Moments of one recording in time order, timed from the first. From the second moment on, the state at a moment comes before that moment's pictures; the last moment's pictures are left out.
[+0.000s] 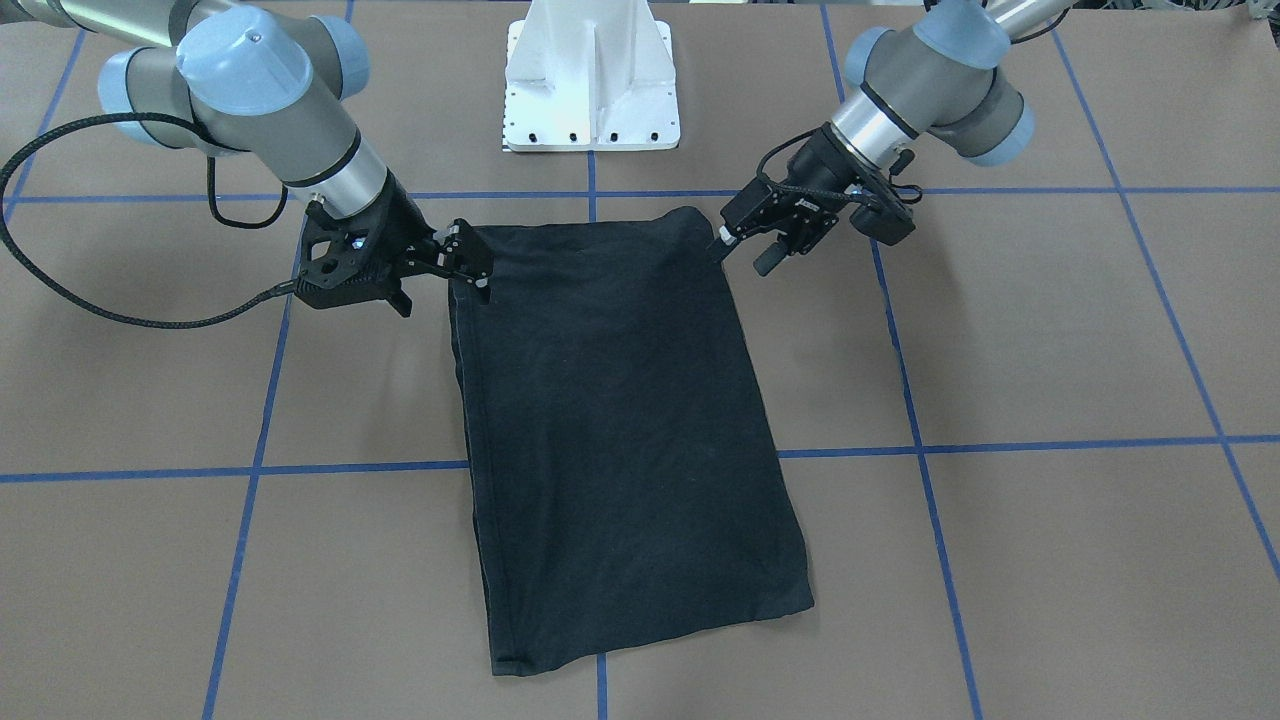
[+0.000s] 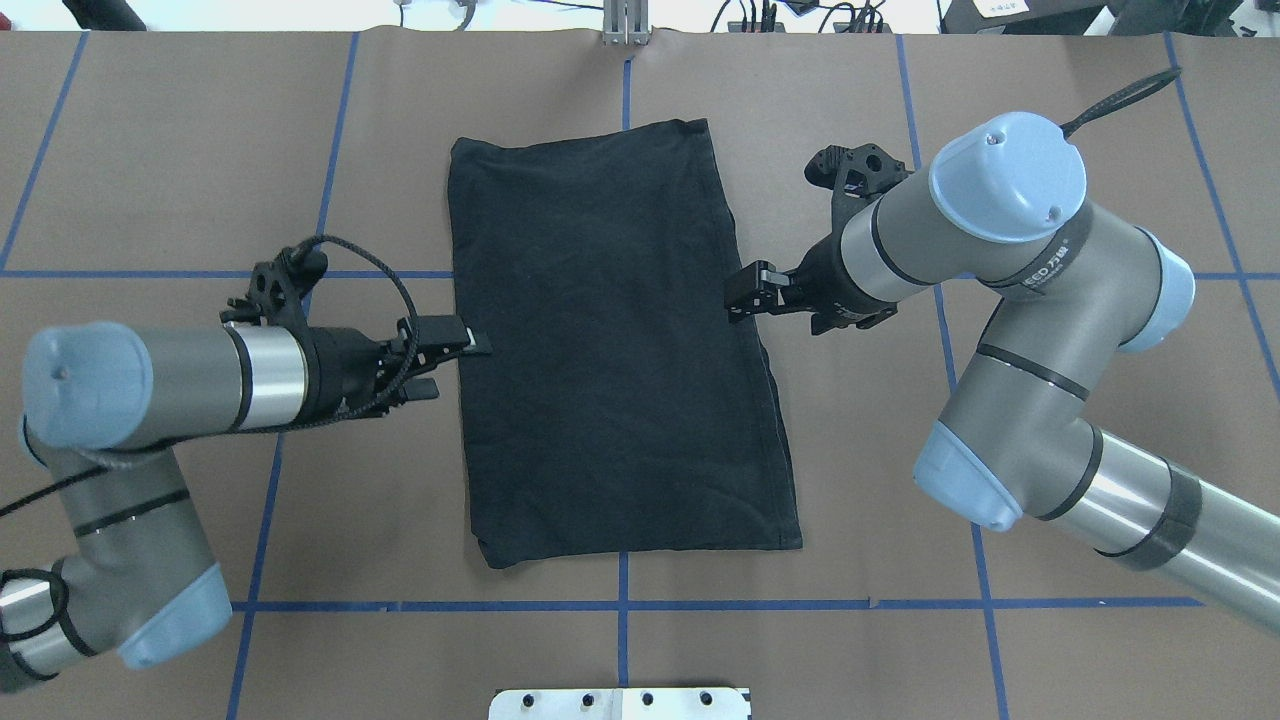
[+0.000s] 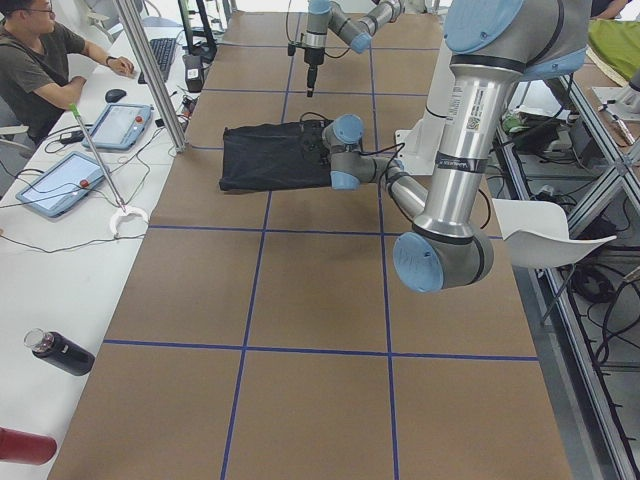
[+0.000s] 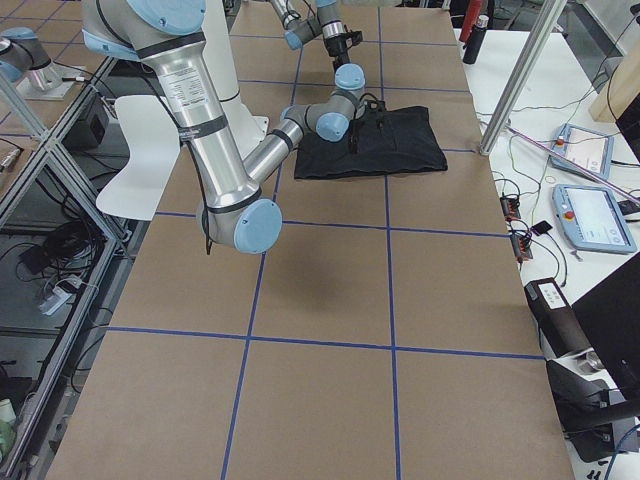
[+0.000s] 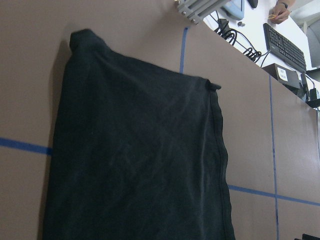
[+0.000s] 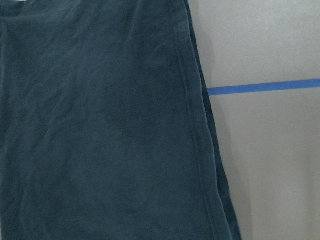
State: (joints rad) left arm -0.50 -1.80 -1.83 -2.56 -1.74 -1.80; right arm 0.68 -1.13 1.84 -1.25 2.05 1.27
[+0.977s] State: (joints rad) left arm -0.26 -1.72 -1.83 -2.56 -1.57 -1.93; right arm 0.64 -1.19 1.84 -1.08 2.05 1.34
